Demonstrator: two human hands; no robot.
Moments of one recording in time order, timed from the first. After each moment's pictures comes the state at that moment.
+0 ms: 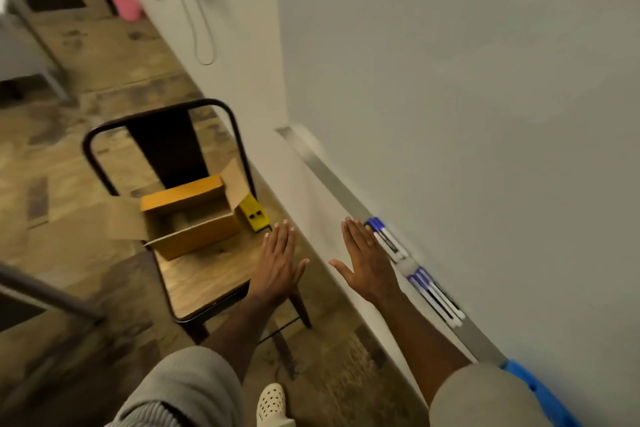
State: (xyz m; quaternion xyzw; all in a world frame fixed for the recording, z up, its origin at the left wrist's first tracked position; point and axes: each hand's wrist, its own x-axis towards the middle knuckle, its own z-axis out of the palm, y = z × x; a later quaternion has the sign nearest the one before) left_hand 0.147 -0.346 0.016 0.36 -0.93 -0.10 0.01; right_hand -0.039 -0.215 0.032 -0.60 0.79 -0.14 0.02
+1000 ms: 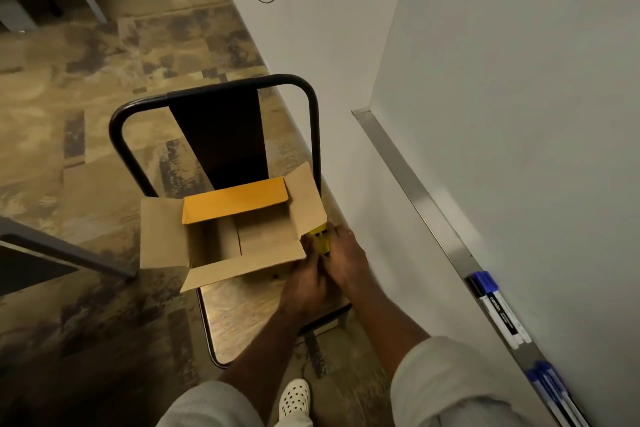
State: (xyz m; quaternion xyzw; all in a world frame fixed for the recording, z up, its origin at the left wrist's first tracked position) left_hand 0.160 -0.495 -0.082 0.49 -0.77 -0.41 0.07; right_hand 0.037 -0.495 -0.061 -0.54 0.81 -0.08 0.23
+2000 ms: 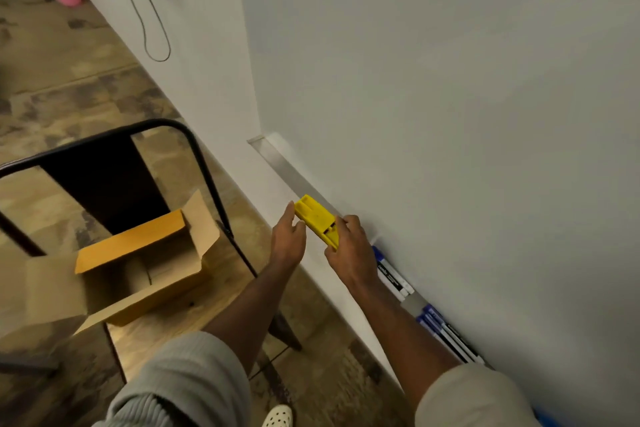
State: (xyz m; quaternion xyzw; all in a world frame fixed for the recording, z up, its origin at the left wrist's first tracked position) left_hand -0.010 -0.460 0.004 0.44 -0.71 -0.50 0.22; right_hand -0.096 -0.341 0.020 -0.42 0.88 -0.20 0.07
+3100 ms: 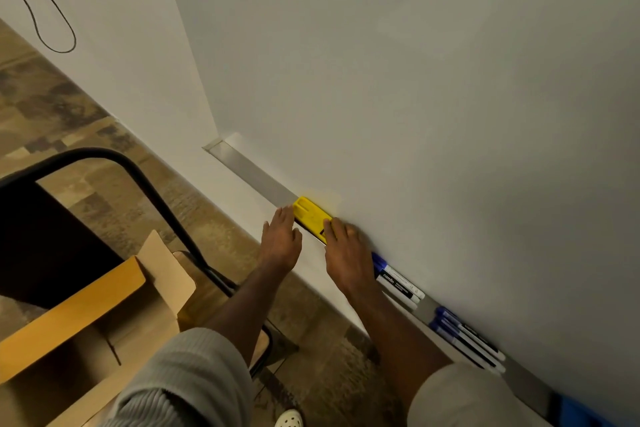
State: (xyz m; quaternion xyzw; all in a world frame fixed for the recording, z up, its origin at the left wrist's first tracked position) left_hand -0.060 -0.536 -0.070 0.31 -0.89 -0.34 0.06; right_hand -0.125 -0.390 -0.037 -0.40 0.92 0.03 0.05
